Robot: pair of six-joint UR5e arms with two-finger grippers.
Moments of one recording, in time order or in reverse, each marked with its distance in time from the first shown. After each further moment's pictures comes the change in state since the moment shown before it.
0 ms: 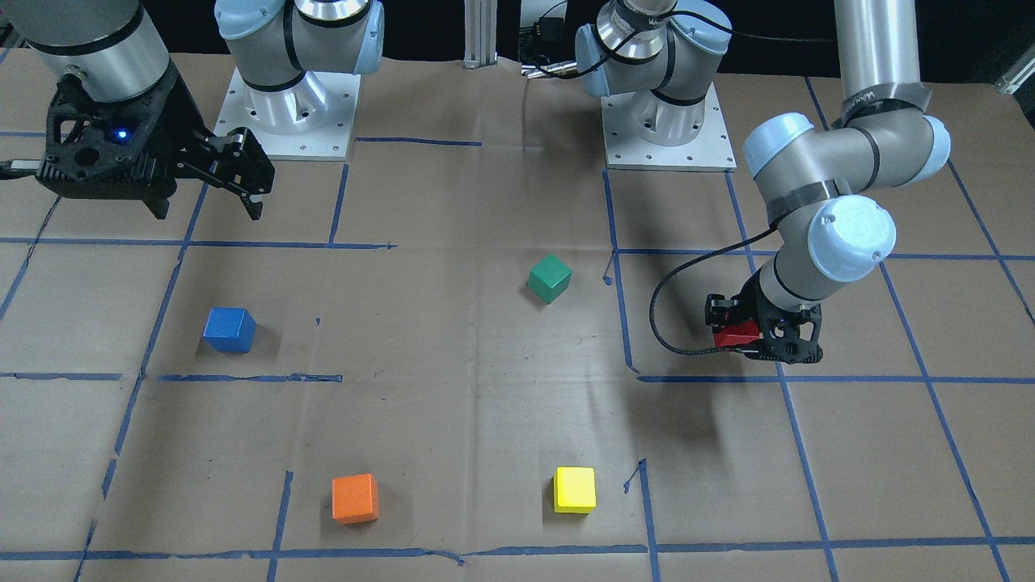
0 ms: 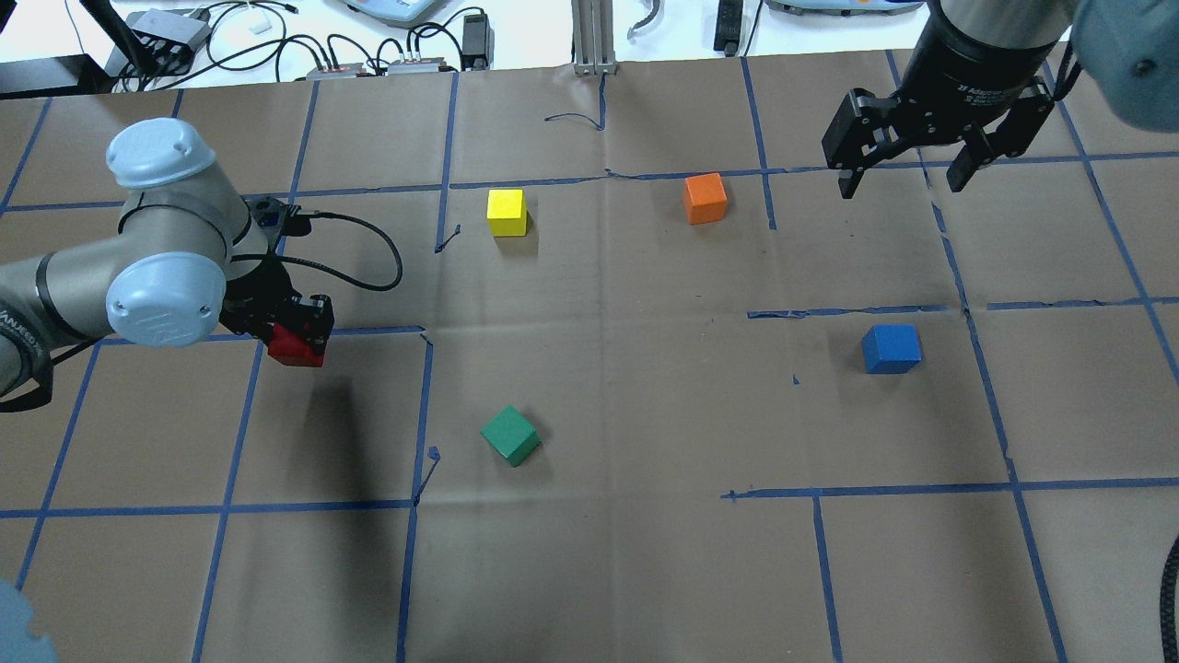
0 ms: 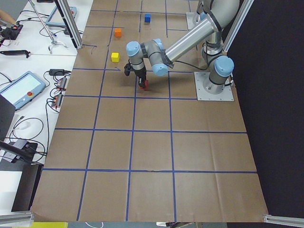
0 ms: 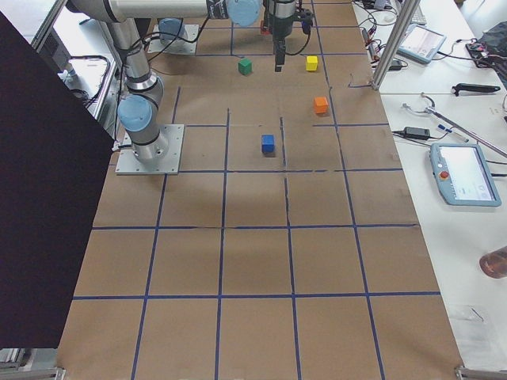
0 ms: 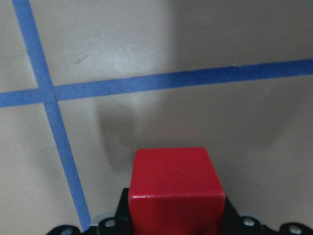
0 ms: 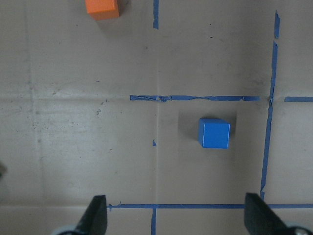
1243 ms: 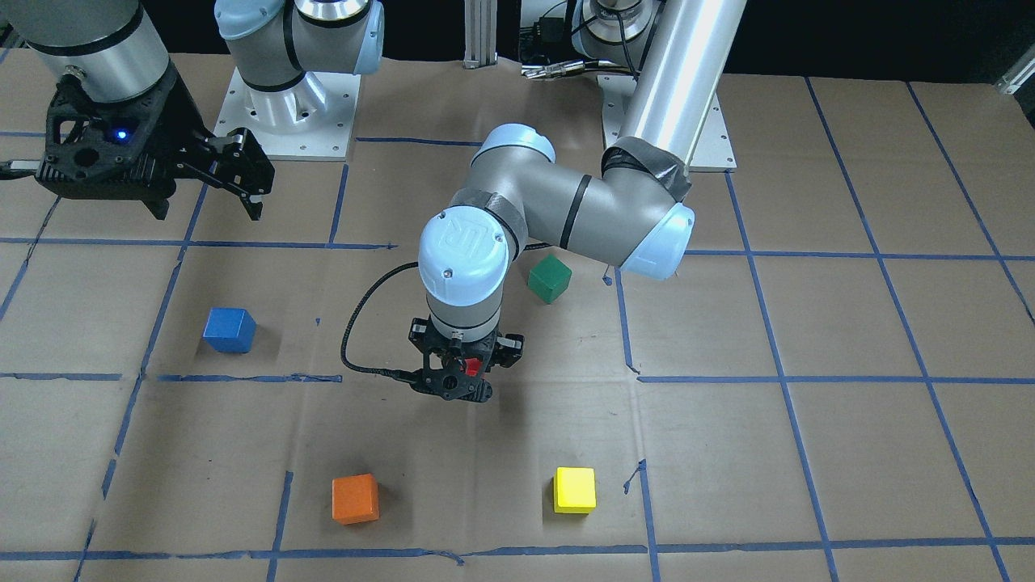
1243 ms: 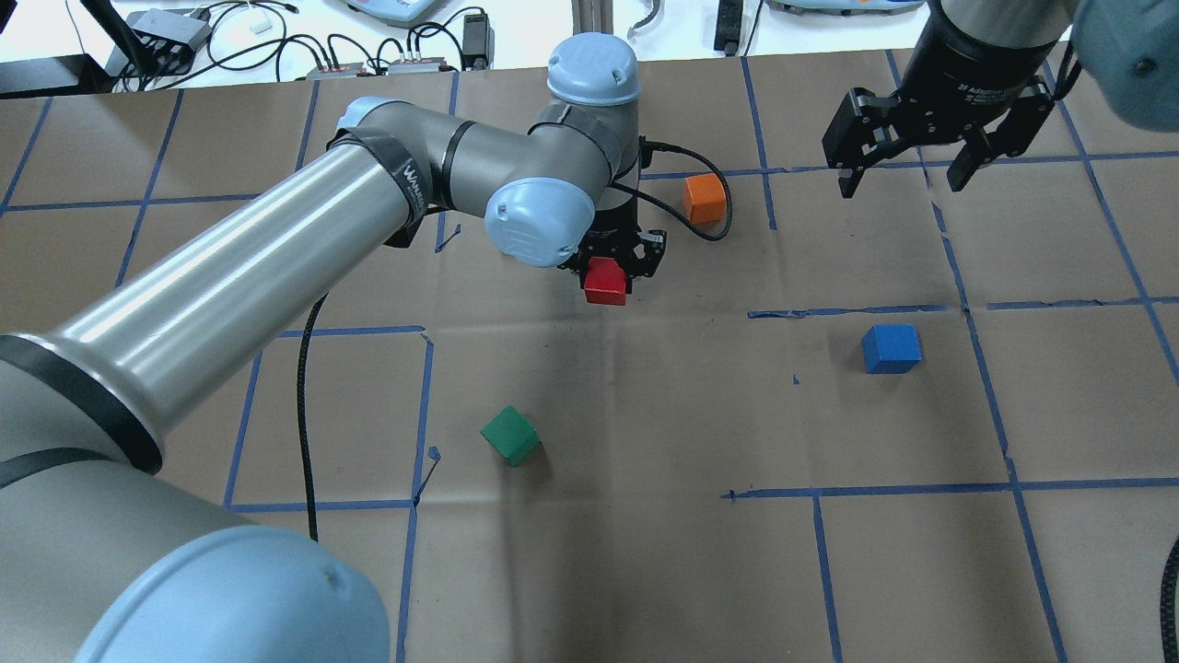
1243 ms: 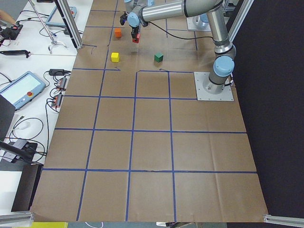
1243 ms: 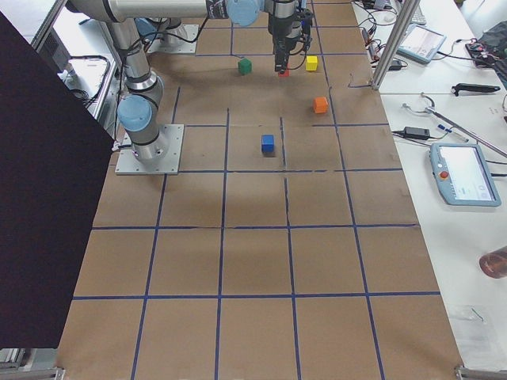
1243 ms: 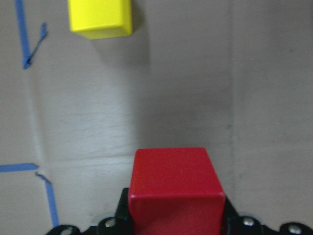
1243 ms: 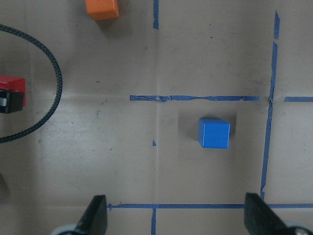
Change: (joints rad) left arm -0.582 -0.360 0.495 -0.107 -0.139 -0.462; right arm 0.000 -0.001 0.001 -0.001 0.000 0.002
